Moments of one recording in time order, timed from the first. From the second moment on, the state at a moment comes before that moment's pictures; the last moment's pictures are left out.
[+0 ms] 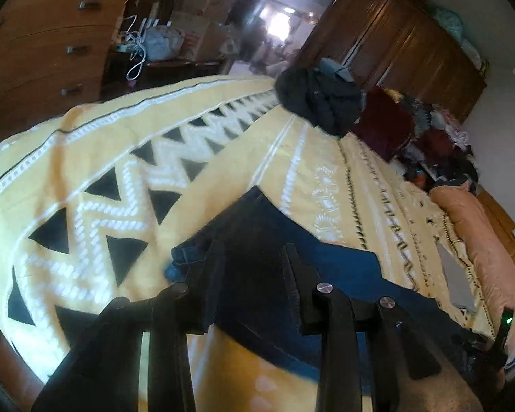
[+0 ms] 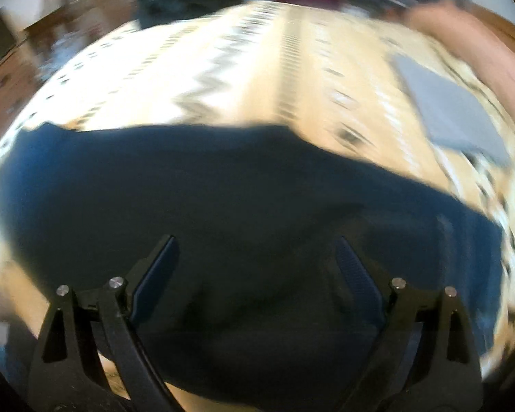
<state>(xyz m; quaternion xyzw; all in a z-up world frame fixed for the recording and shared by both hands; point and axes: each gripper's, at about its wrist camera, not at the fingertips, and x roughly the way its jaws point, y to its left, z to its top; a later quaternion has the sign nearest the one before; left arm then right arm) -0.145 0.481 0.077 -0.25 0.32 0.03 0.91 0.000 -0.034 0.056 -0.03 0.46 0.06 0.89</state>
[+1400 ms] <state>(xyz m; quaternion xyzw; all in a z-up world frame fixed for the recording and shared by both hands) -0.125 0.508 0.007 -0.41 0.34 0.08 0.84 0.087 0.266 0.068 -0.19 0.42 0.35 0.82</state>
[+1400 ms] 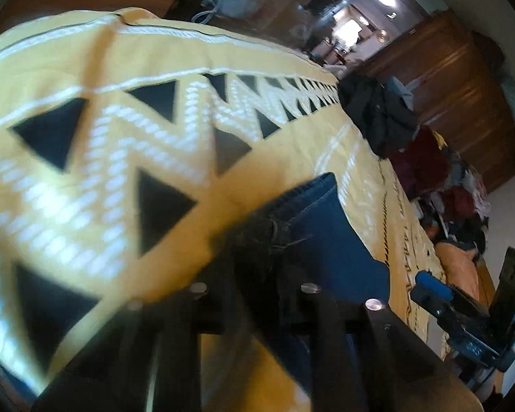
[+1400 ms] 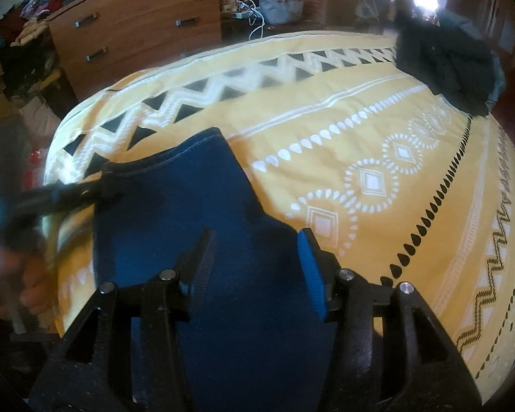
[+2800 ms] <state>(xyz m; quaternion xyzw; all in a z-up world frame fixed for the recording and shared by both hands) -0.155 0.522 -0.010 -0.39 0.31 0.04 0.87 0.079 -0.125 -0.005 0.06 0.52 0.16 0.84</state>
